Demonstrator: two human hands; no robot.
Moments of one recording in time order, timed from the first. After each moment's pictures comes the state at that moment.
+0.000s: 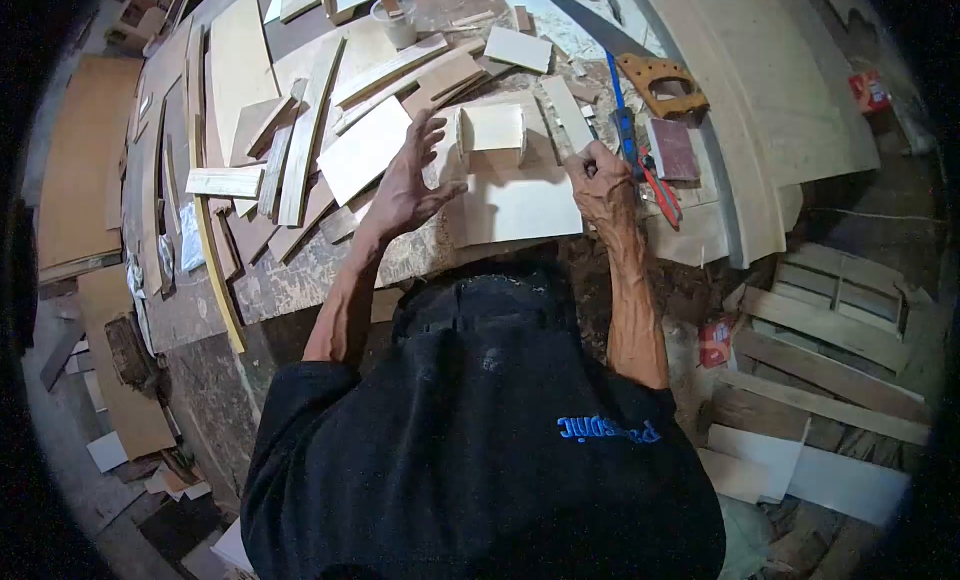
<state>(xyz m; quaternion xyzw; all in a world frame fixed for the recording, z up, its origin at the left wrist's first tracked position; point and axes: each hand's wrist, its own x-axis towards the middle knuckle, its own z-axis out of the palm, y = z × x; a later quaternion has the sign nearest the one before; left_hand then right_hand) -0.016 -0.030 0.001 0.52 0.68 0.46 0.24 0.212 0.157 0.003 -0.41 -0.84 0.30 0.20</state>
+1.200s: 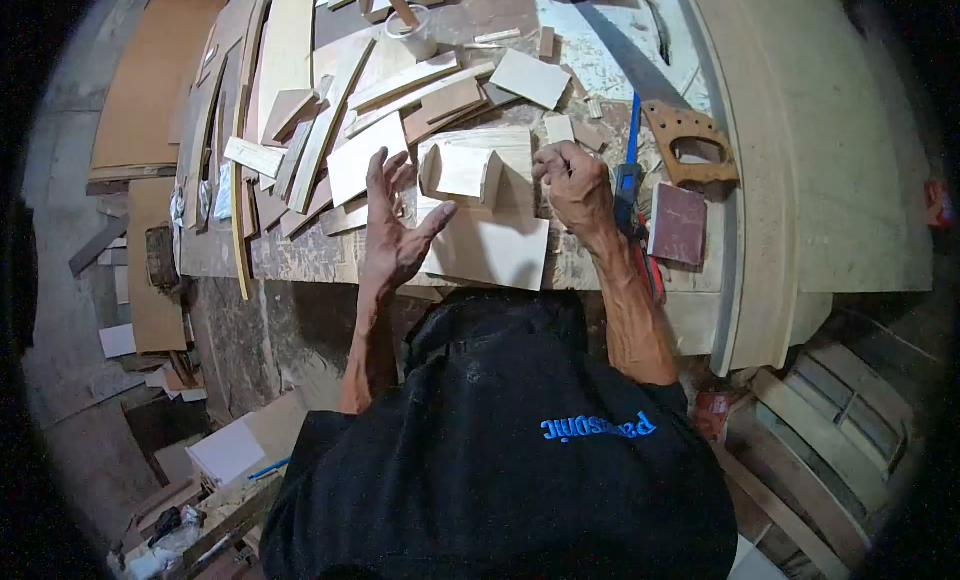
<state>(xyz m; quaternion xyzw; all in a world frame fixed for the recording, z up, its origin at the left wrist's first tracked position) 0.073 0.012 0.049 0.27 0.81 0.51 0.11 0.170 0.241 -0.010 -0.22 -0.77 0.56 0.19</state>
